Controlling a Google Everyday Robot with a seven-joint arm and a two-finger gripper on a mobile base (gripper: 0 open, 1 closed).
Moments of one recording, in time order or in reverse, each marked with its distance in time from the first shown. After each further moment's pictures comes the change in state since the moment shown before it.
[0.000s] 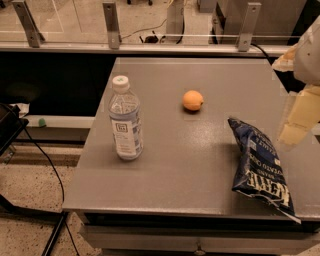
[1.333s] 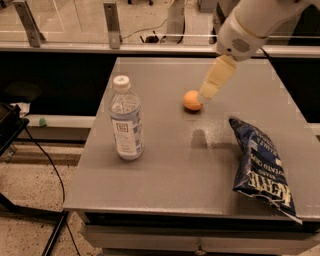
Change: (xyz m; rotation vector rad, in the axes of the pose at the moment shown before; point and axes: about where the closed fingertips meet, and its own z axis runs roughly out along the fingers) arm -0.106 -0.110 0.083 -0.019 -0.189 0.086
